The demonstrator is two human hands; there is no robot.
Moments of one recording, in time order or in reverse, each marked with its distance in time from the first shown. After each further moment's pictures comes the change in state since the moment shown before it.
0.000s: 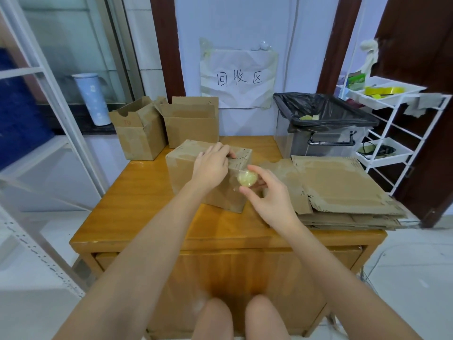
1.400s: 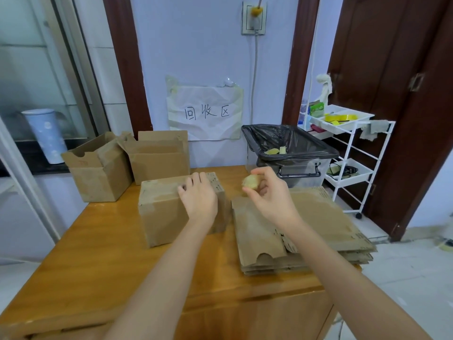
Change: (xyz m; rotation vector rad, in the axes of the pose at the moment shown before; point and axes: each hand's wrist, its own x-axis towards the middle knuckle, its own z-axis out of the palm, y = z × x) left_hand 0.046 0.045 0.041 0.281 0.117 -0.317; right_hand 0.075 0.019 -0.067 -0.053 0.108 0.091
